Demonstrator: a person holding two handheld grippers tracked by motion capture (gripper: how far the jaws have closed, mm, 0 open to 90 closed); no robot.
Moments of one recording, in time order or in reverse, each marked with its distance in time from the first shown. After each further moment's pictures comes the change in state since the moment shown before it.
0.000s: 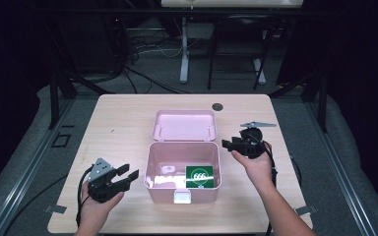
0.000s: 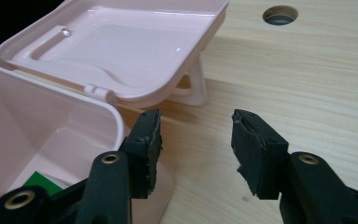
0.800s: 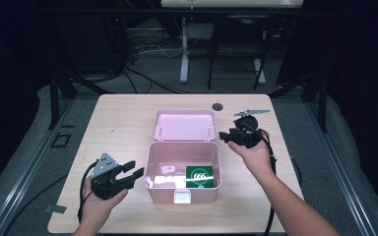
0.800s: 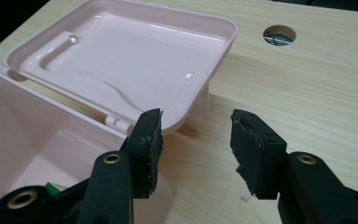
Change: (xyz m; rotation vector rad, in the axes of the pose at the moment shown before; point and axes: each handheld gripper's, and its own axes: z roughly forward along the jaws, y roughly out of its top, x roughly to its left) left arm -0.017 0.028 -0.002 0.006 -0.057 0.045; right arm 0.017 0.036 -0.006 0.049 -0.036 -0.078
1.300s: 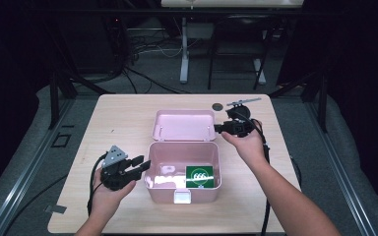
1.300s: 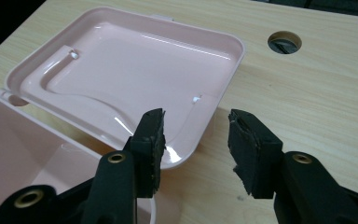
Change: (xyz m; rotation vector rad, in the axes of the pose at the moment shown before) left arm -0.003 0.013 0.021 0.022 -0.003 -0.012; right arm 0.009 0.031 0.014 0.052 -0.014 0.011
